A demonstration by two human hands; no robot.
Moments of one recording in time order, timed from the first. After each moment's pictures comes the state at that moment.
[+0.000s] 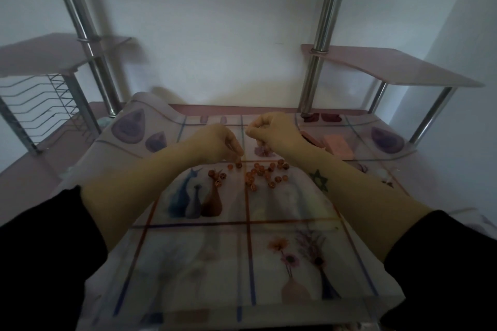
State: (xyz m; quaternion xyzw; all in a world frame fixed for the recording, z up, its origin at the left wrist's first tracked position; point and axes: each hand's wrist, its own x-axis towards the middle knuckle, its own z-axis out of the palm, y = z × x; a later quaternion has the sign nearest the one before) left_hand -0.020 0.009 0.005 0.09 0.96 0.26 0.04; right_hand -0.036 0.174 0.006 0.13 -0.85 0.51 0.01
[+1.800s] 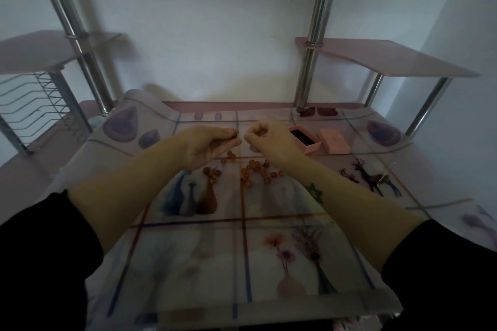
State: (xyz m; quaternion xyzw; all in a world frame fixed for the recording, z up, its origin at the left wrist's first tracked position) left_hand -0.022 0.006 -0.006 -0.11 0.54 0.82 0.18; right_hand -0.018 0.177 -0.013 0.13 -0.85 0.51 0.06
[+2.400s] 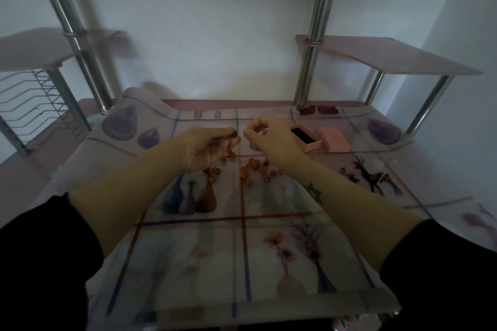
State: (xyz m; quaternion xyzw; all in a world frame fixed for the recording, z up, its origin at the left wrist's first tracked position) left_hand -0.024 0.004 -0.013 -0.14 0.52 0.82 0.20; right_hand -0.020 0.177 -0.017 0.16 -0.84 0.50 0.11
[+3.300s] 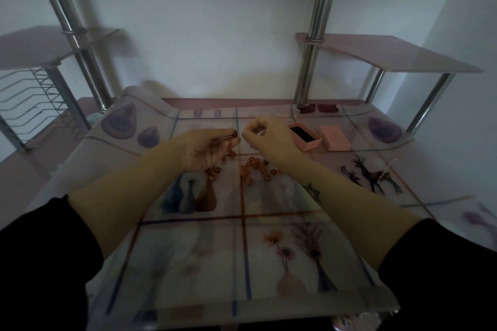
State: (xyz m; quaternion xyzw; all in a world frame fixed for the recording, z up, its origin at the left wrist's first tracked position) left_hand -0.020 0.005 -0.015 -0.14 0.52 0.82 0.21; right_hand -0.023 0.176 -0.023 0.17 -0.85 0.50 0.10
